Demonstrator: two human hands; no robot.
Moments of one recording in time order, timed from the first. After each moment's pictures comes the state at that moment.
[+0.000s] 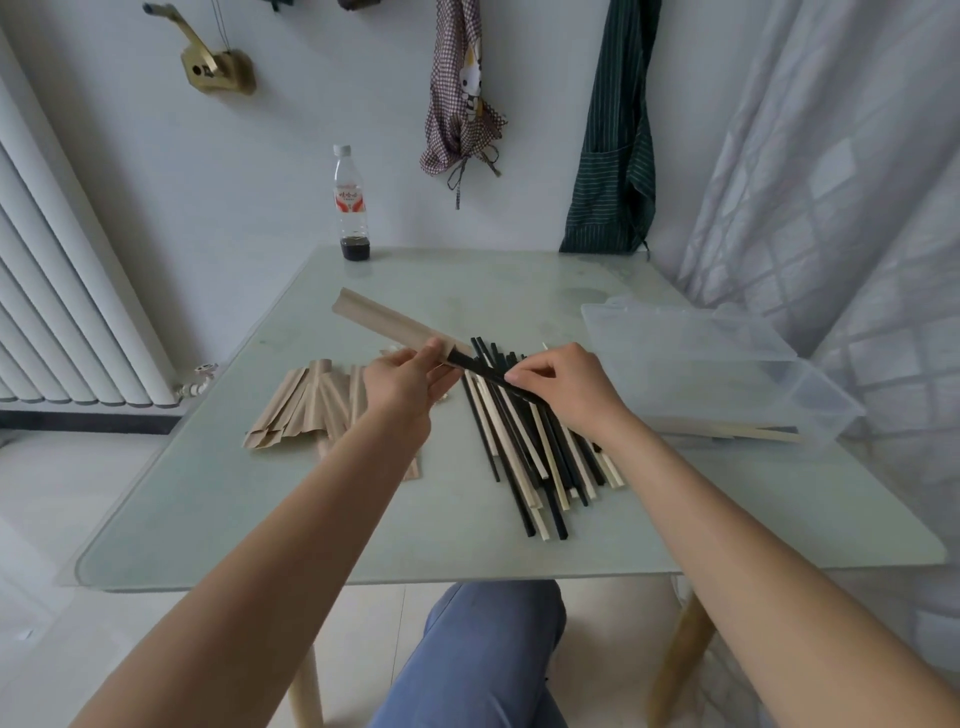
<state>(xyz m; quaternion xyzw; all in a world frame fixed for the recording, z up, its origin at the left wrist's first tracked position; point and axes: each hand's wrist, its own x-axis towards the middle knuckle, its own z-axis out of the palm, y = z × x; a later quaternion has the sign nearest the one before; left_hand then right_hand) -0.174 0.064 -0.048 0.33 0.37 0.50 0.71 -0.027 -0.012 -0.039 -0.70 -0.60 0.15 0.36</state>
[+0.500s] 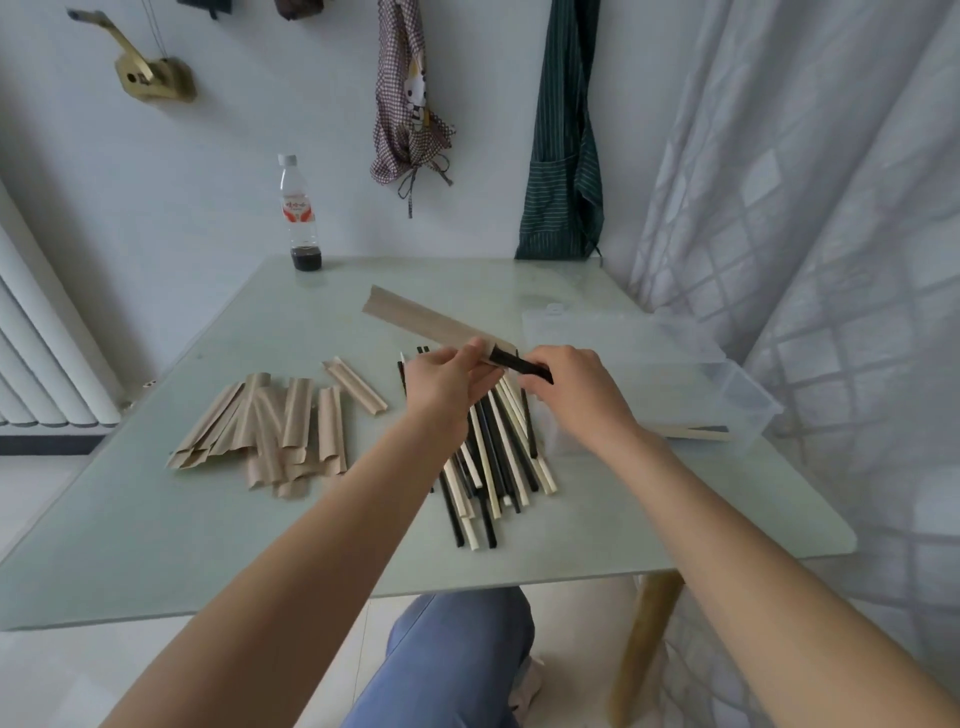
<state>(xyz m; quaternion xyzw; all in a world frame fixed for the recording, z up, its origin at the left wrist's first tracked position) -0.090 0.014 -0.028 0.40 0.35 0.43 0.73 0.029 -0.047 -0.027 -0.76 -0.58 0.04 0.29</state>
